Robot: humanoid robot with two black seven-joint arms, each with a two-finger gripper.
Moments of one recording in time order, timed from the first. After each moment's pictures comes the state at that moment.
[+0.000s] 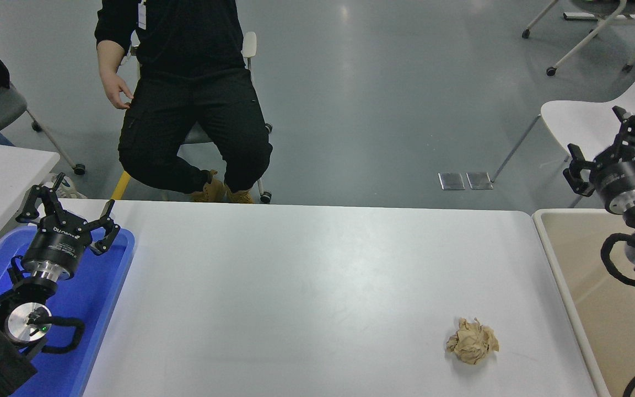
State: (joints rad) left arm -0.56 0.46 -0.57 -0.39 -0.24 -0.70 -0.60; right arm 0.82 -0.58 0.57 0.51 -0.10 0.19 0.43
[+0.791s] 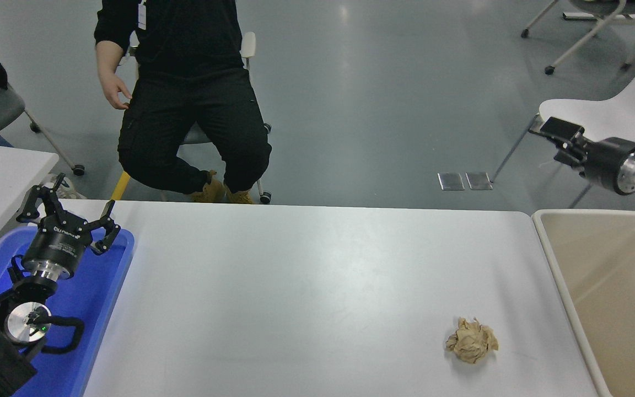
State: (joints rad) left arm -0.56 0.46 -0.57 -0.39 -0.24 -0.70 -0.60; right arm 1.25 -0.59 -0.45 0.52 -0.88 0.19 0.55
